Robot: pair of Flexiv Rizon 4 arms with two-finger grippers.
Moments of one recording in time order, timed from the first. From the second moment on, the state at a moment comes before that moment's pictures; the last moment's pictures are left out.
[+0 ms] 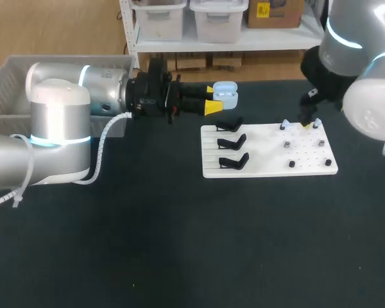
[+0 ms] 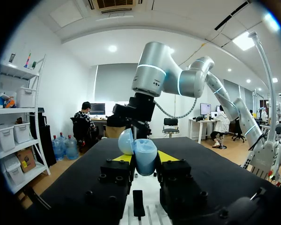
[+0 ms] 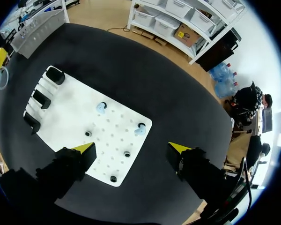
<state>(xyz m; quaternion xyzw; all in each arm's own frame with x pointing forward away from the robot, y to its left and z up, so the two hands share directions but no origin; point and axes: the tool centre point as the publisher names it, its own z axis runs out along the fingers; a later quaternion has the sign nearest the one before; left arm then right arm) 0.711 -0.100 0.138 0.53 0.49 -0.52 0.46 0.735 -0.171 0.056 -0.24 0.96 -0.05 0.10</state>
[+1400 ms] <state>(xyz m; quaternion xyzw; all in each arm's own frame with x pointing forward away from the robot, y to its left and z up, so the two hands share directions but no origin) 0.711 -0.100 0.138 0.53 0.49 -0.52 0.46 0.751 -0.172 0.022 -0.22 0.97 -0.10 0.10</state>
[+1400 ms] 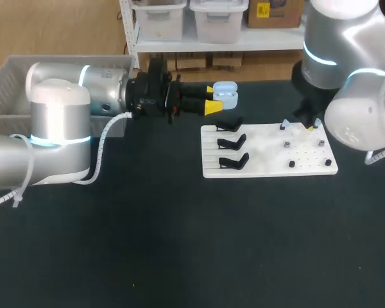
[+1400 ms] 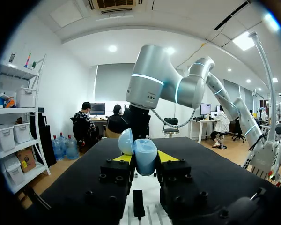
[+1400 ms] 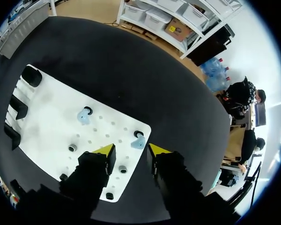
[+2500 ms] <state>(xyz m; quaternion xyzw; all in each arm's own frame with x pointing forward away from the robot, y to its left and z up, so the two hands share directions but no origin) 0.711 -0.100 0.138 0.53 0.49 -0.52 0.46 0.765 -0.178 0.012 -0.18 0.97 -0.12 0.10</state>
